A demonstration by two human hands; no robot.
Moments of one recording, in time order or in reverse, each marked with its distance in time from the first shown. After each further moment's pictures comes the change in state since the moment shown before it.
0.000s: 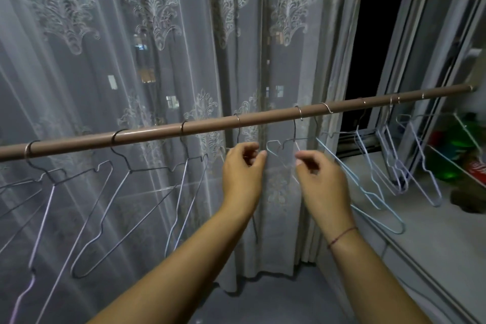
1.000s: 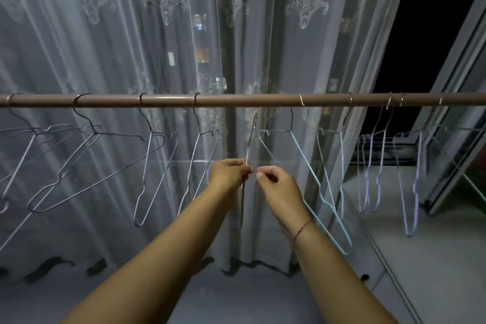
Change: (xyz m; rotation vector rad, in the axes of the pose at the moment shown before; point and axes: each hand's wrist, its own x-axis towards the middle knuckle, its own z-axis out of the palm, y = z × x) left_hand -0.010 -0.020 0.089 -0.133 0.126 -0.567; right_hand 0.041 0.094 -0.005 0.303 -0.600 0.243
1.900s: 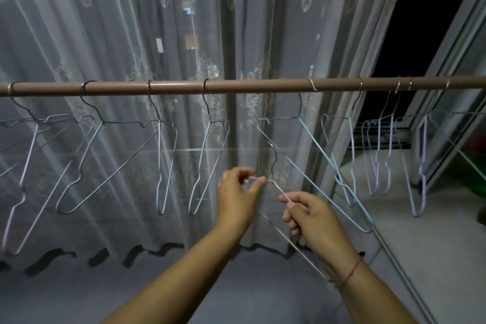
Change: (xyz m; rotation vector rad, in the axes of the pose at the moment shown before) left_hand -0.041 -0.052 -0.026 0.351 0.071 0.371; right_hand -0.072 0.016 -0.022 0.116 -0.032 0.160
